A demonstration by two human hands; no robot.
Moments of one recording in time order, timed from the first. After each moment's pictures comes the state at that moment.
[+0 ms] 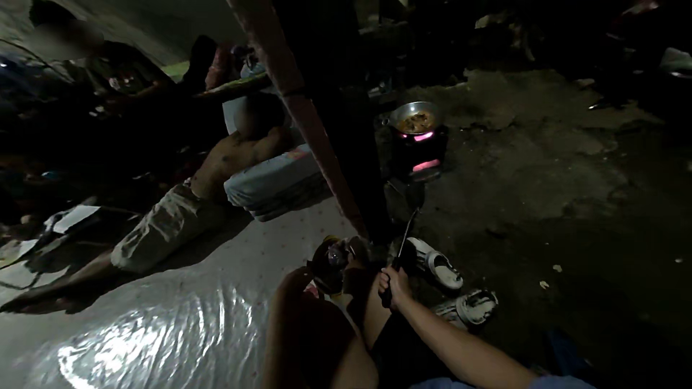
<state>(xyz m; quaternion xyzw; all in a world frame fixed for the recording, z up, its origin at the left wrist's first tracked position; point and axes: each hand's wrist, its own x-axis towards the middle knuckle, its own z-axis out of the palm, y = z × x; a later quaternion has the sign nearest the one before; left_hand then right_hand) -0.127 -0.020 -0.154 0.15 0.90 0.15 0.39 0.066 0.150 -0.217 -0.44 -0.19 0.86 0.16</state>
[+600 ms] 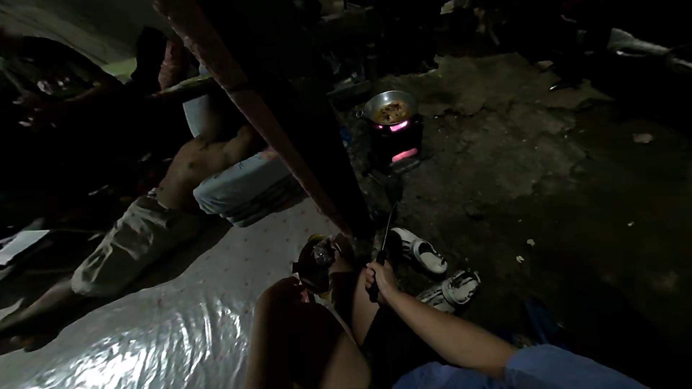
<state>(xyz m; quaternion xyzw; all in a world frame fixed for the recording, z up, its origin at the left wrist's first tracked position) -0.114 -0.007 -0.144 0.15 0.88 0.03 0.45 0.072 0.151 -0.217 -0.43 -0.18 0.87 0.16</state>
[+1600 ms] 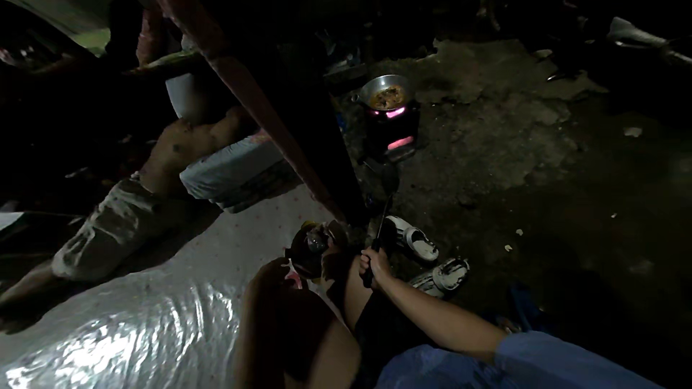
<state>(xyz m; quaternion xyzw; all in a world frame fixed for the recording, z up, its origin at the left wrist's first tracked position) -0.108 -0.020 -0.142 0.13 0.90 0.16 0.39 0.074 0.153 -0.214 -0.44 -0.18 0.87 0.16</state>
